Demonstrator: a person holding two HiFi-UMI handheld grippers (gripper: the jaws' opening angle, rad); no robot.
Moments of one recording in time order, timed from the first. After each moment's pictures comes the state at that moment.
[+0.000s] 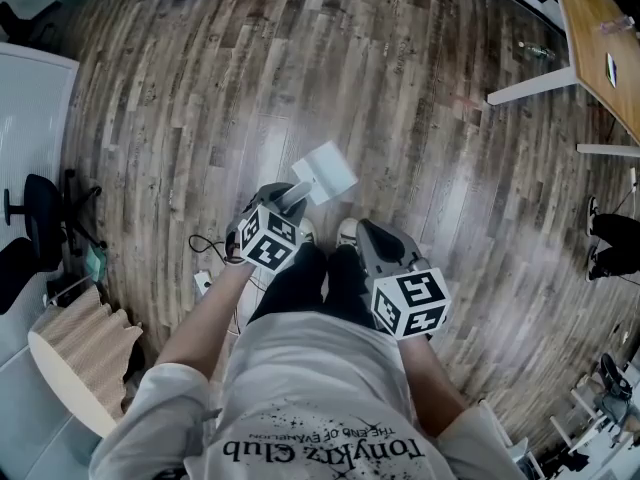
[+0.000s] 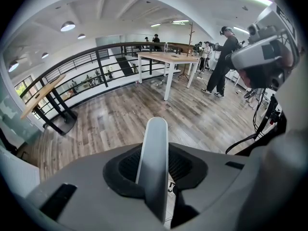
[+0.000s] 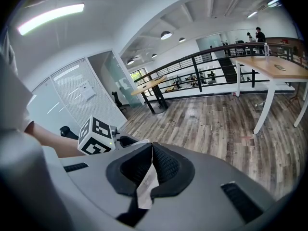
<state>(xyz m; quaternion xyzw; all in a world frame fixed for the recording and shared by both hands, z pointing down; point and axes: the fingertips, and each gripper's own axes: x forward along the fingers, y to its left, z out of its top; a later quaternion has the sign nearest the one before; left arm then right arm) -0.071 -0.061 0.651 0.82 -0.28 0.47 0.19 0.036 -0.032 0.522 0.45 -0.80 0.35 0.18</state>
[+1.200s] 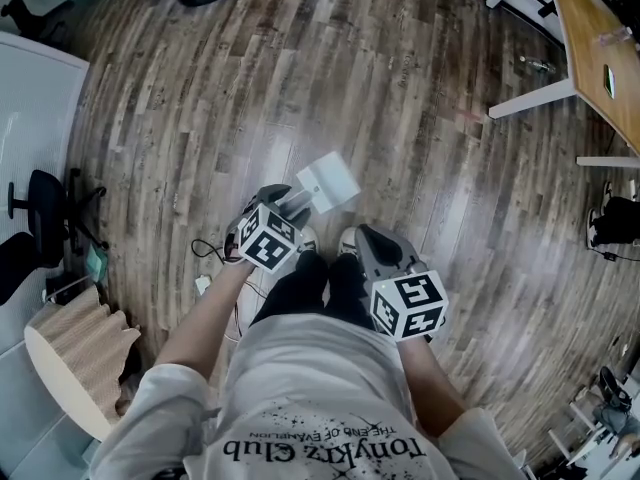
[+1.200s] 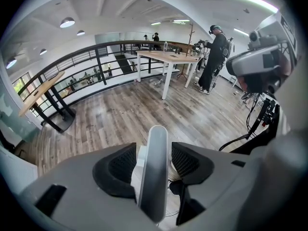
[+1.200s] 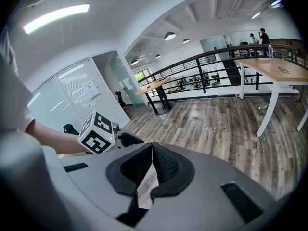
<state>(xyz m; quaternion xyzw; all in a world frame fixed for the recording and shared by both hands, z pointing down) -0.081 -0.049 0.634 0.81 -0.27 0.47 0.21 0.023 -0.020 0.511 0.43 -0.81 0.34 0.18</state>
